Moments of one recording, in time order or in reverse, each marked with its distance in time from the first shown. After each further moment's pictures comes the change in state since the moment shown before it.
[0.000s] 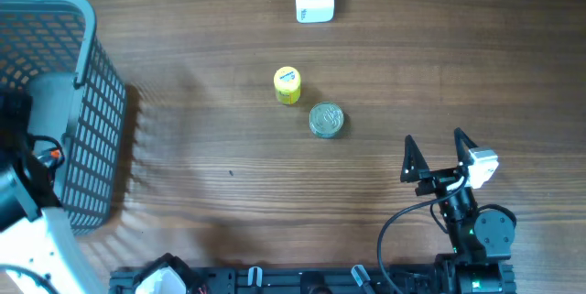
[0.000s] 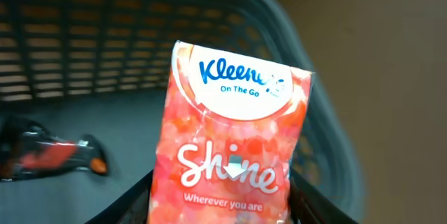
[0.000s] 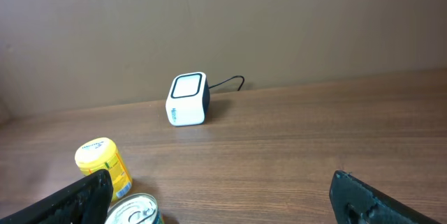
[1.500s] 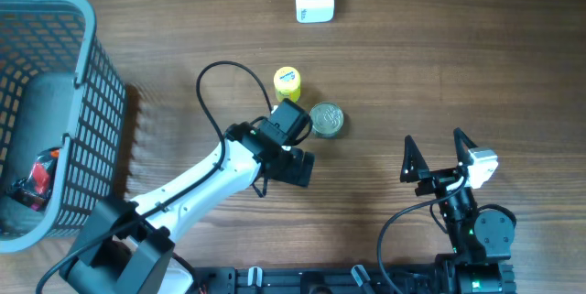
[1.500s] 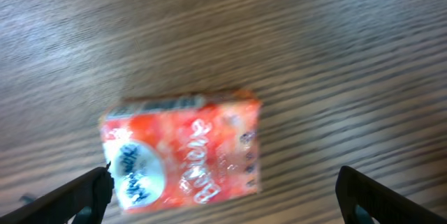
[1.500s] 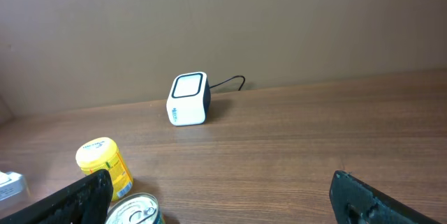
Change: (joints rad) left arm -1.310 0.505 -0.338 0.015 0.090 0.315; right arm 0.003 0.000 0.000 0.000 0.000 0.000
